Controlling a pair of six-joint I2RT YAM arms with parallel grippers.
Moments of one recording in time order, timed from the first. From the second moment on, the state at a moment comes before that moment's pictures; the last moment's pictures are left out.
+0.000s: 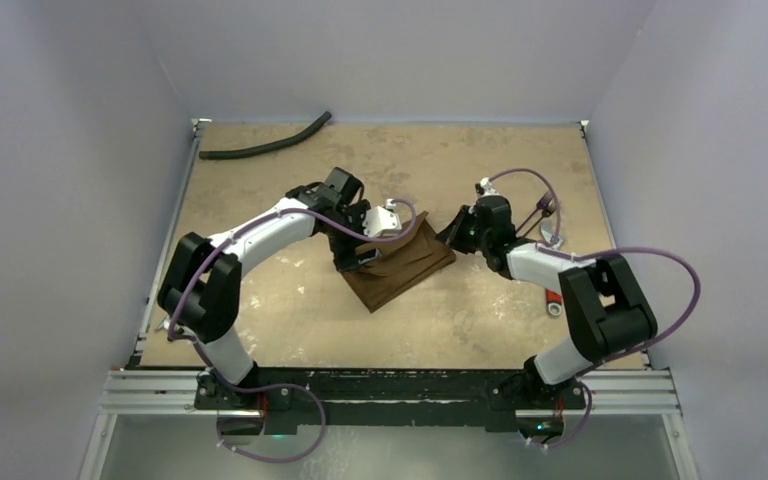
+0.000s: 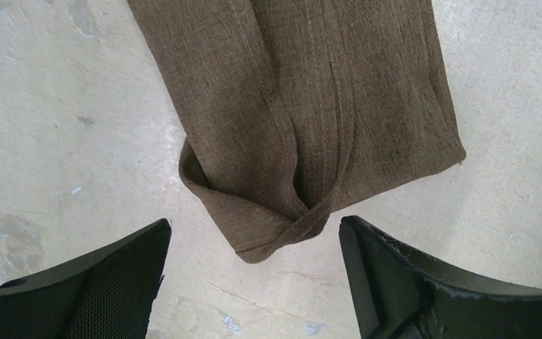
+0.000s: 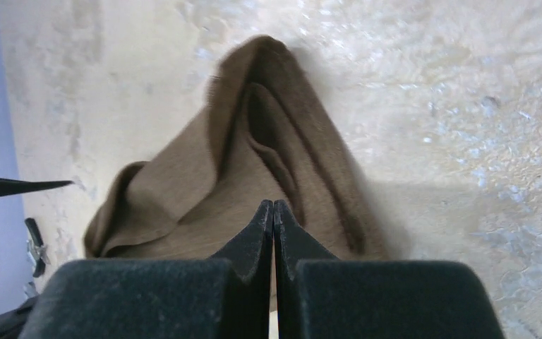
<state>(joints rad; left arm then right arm) -0.56 1.71 1.25 -0.70 0.31 0.74 0.35 1.51 0.69 0.22 -0.18 0.72</state>
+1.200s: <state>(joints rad) -0.65 1.68 1.06 -0.57 0.21 0.78 0.32 1.69 0.69 0.25 -0.29 0.72</state>
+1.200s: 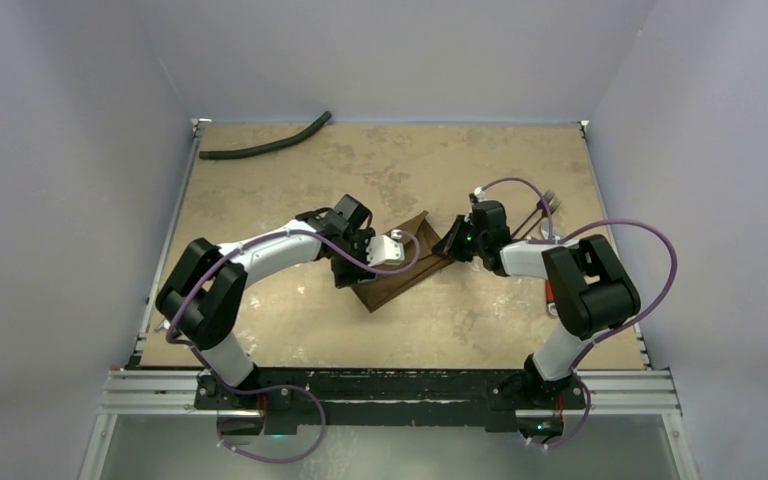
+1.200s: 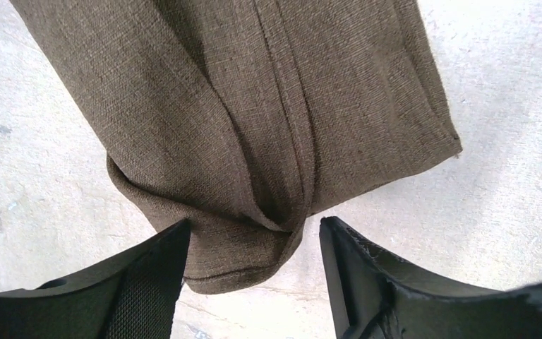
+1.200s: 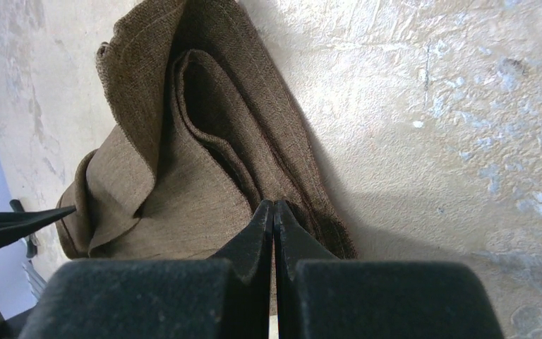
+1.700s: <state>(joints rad) -0.66 1.68 1.03 -0.50 0.09 0.78 0.32 1.69 0.69 0.27 -0.29 0.72</state>
